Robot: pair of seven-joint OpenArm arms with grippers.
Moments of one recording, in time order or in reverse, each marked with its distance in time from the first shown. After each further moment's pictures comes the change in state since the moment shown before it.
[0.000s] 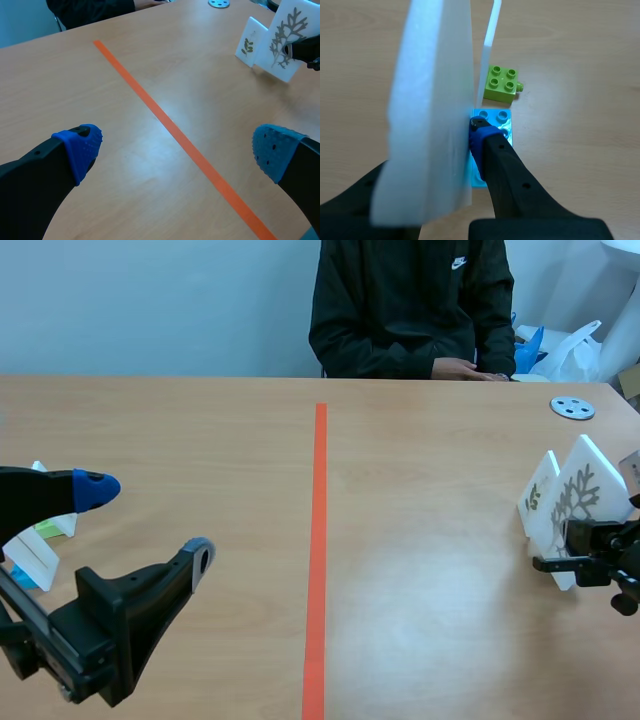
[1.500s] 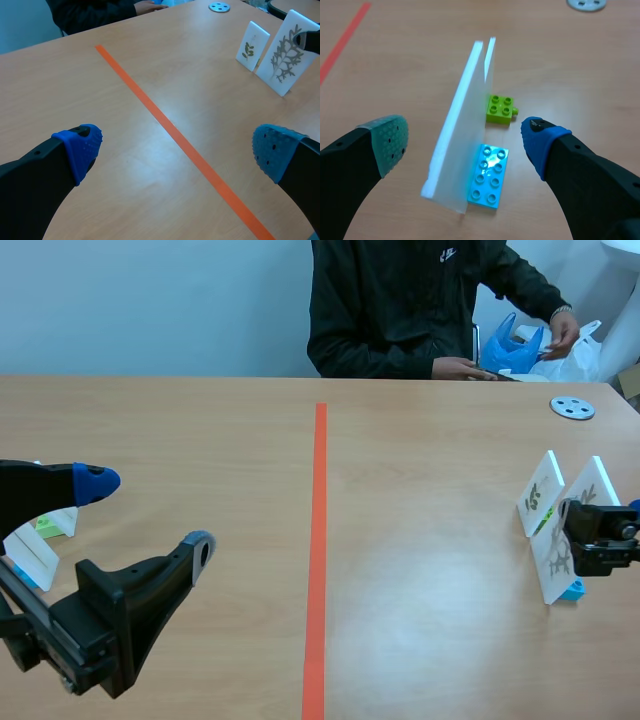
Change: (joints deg) left arm -0.6 0.0 0.0 0.0 0.0 0.0 -0.2; right arm -7.2 0.1 6.9 10.4 8.2 7.4 1.0
